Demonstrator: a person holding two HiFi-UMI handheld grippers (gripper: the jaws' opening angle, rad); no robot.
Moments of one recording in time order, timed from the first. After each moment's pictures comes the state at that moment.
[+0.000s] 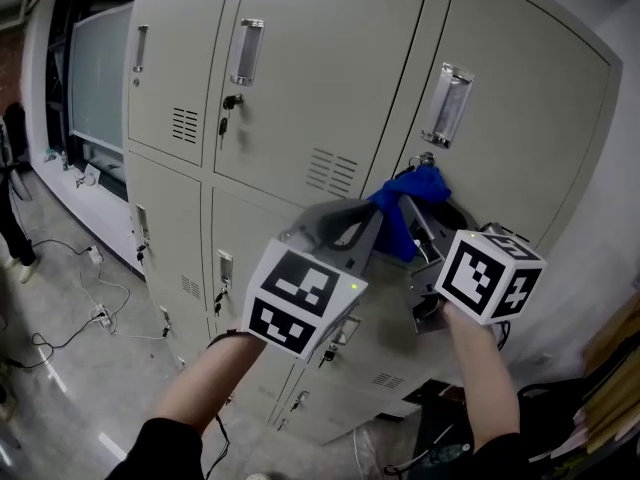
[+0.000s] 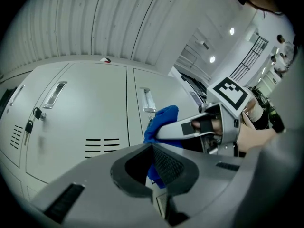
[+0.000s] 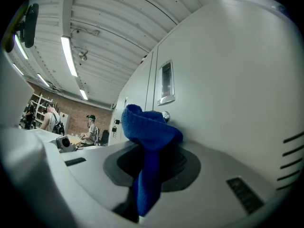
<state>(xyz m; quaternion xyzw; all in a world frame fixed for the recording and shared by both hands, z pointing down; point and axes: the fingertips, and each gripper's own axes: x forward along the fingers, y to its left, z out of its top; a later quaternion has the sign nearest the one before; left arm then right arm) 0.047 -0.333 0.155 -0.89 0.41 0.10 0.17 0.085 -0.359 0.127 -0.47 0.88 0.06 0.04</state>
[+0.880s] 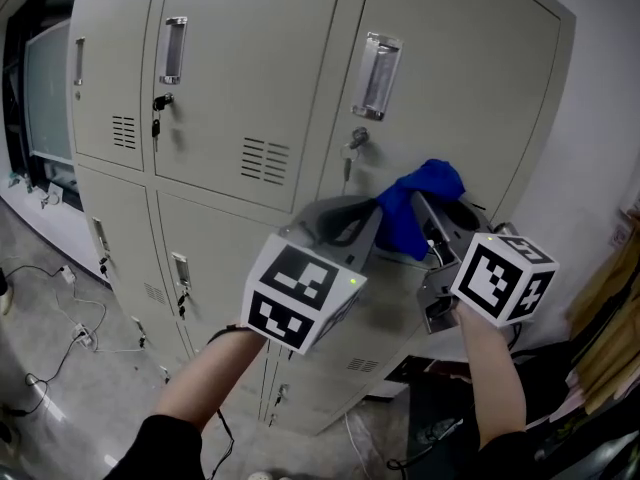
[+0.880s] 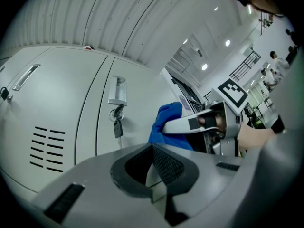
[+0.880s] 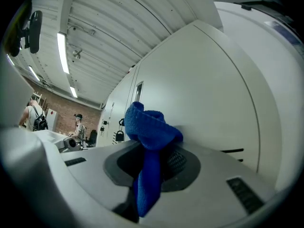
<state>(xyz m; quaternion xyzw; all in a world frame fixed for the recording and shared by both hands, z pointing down) 0.131 -0.324 0.157 -0.93 0.33 0.10 0.16 0.181 -0.330 0.124 -0.53 0.85 0.07 0.05</state>
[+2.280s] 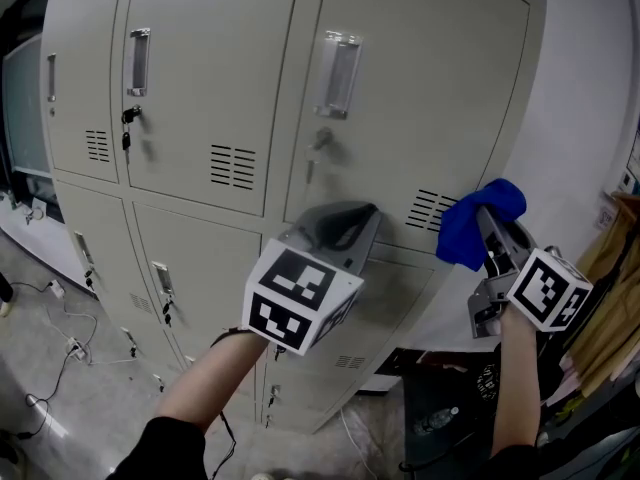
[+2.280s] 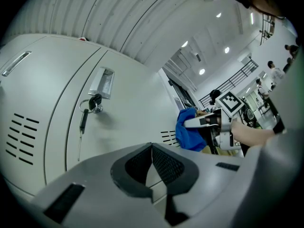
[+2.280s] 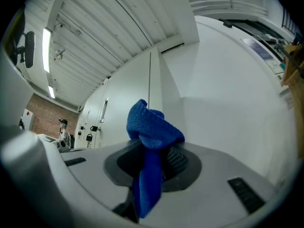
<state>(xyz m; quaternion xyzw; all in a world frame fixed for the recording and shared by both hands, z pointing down) 0.170 -0.315 0.158 -0.94 0.28 0.10 0.14 0.327 -0.285 0.116 -0.63 0.77 0.06 0.09</state>
